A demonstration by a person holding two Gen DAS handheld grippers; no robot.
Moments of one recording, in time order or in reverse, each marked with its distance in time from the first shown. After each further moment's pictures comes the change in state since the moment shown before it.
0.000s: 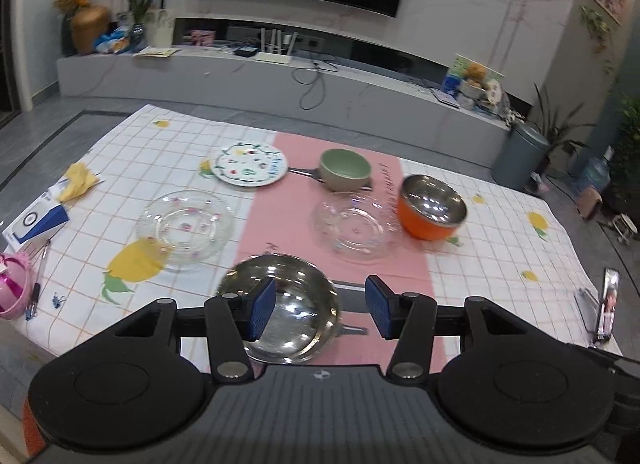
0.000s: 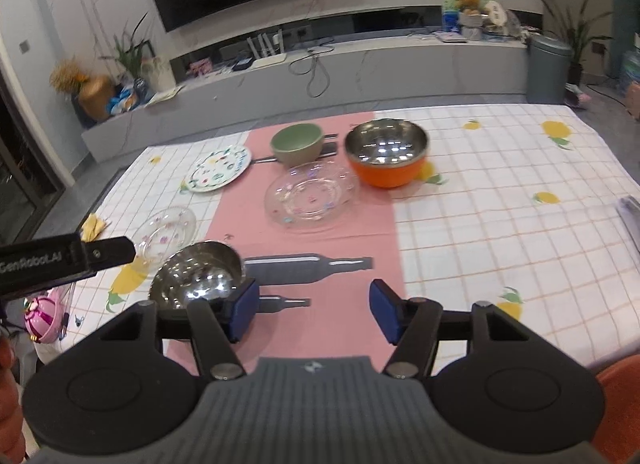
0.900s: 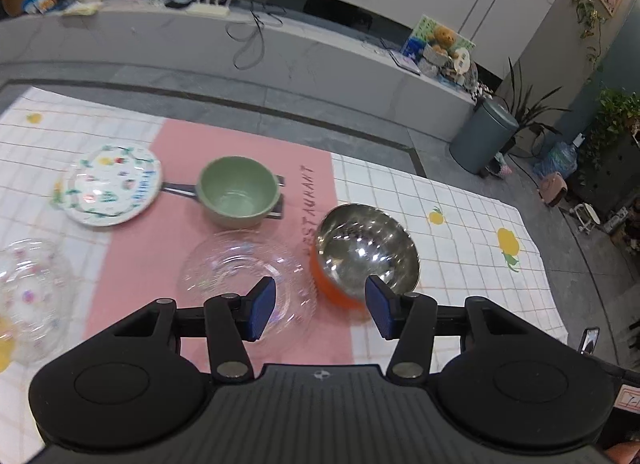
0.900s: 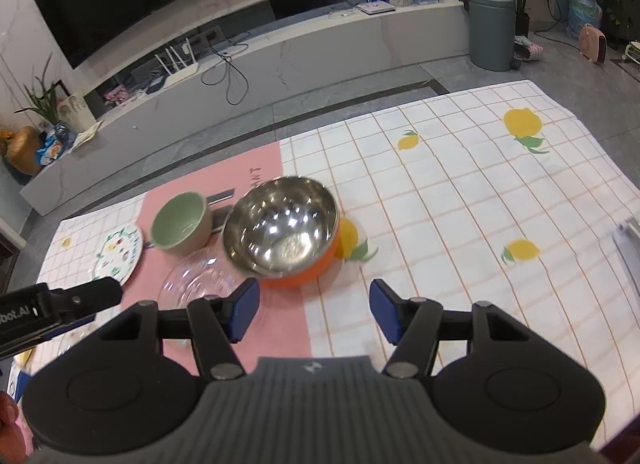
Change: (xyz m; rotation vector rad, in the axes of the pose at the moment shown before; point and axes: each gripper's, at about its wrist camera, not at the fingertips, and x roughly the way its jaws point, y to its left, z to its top) left arm 0.180 -0.075 0.110 -0.042 0.165 -0.184; right arm 0.134 -0.105 0.138 0.197 0.071 -0.121
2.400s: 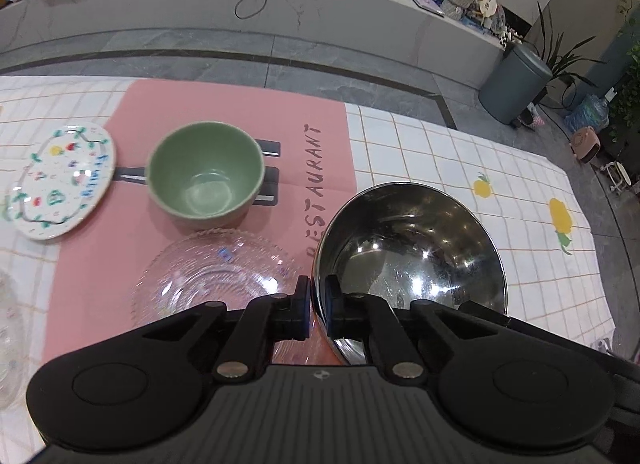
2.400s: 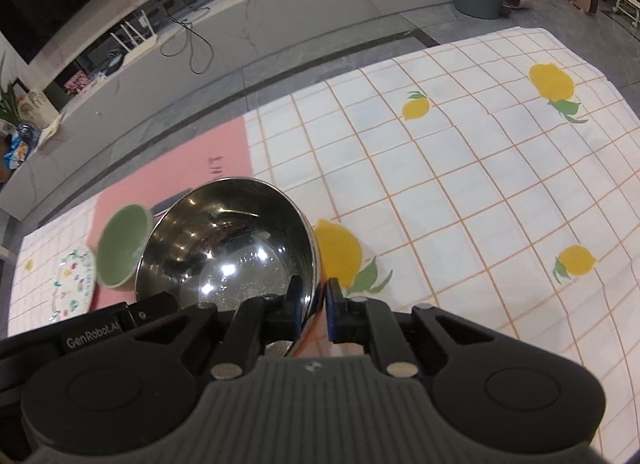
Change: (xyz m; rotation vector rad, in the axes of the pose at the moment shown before) left arm 0.086 -0.013 0.025 0.039 0.156 0.102; right arm 0.092 -0.002 0.041 0.092 0.131 -0.036
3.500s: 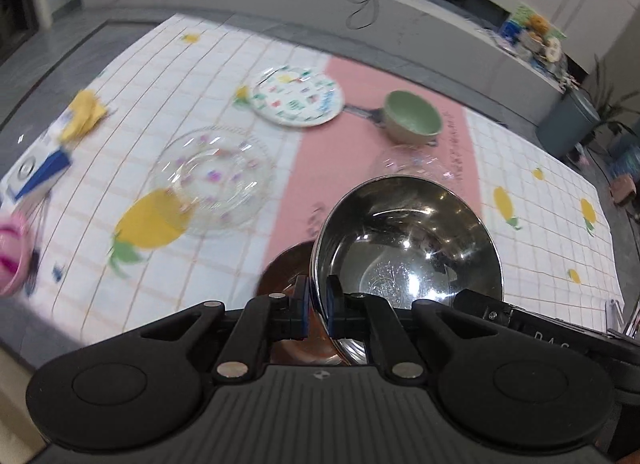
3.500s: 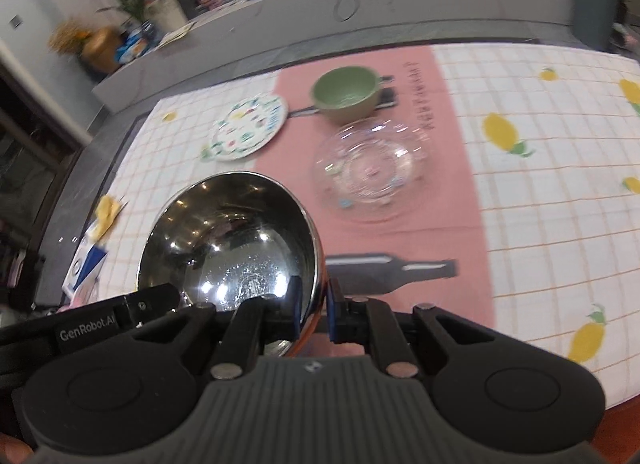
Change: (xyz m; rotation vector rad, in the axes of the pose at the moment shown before) left arm -0.169 0.147 -0.134 -0.197 -0.024 0.133; right arm -0.121 0.121 -0.173 -0.293 0.105 0.217
